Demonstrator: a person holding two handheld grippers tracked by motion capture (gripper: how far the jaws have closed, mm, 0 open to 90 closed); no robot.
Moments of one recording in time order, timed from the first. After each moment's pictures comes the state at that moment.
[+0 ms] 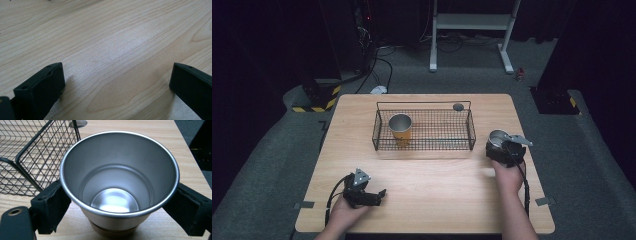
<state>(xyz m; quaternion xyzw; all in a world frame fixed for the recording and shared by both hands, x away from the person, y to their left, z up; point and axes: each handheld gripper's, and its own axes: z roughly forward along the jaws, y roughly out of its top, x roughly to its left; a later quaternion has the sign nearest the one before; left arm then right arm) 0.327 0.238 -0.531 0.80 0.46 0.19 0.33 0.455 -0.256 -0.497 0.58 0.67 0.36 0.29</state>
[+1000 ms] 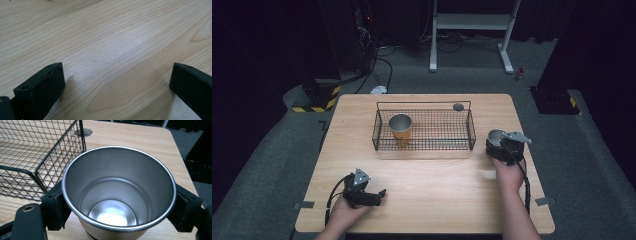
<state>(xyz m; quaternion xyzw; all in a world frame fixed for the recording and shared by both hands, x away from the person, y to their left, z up) 0.327 0.238 -0.531 0.80 0.46 0.19 0.33 0.454 -0.250 -0.480 0.55 0.69 0.36 0.31</state>
